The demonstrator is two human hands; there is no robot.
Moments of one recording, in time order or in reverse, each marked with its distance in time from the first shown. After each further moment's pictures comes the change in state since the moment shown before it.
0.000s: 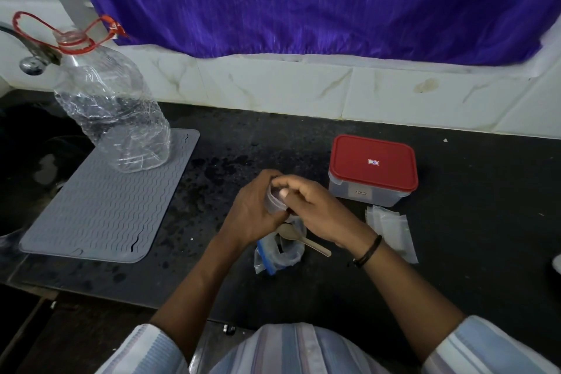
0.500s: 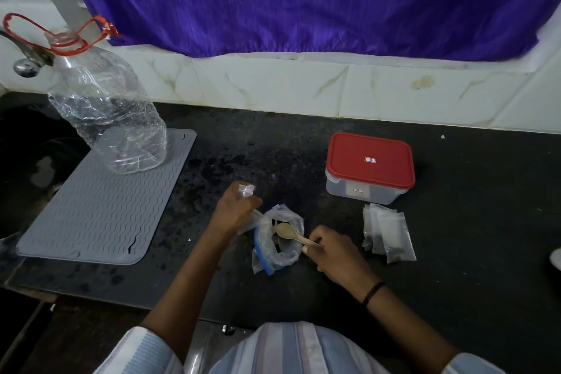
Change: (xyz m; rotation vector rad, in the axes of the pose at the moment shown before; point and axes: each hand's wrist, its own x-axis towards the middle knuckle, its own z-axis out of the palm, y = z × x) left_hand 0.006 -0.035 0.000 -0.259 0.029 -0.787; right_hand -0.050 0.084 0.026 -0.342 0.085 0.472
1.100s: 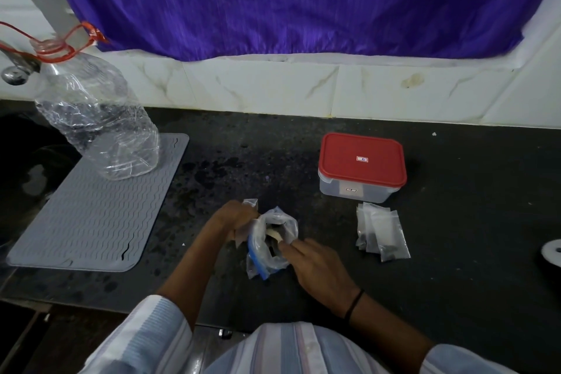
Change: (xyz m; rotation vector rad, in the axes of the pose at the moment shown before) left_hand 0.021 0.001 0.017 0.281 -0.222 -0.361; right_hand -0.002 0.015 0.038 -0.469 0.331 -0.781
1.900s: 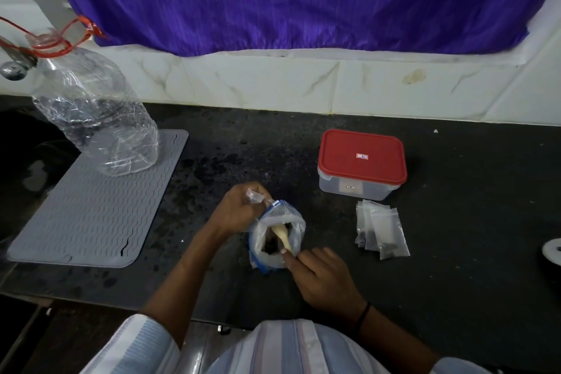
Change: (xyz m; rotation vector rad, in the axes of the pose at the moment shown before) left_hand -0.012 -0.008 -0.005 -0.070 0.002 0.769; right_hand -0.026 0.000 0.004 -0.088 0.270 -0.090
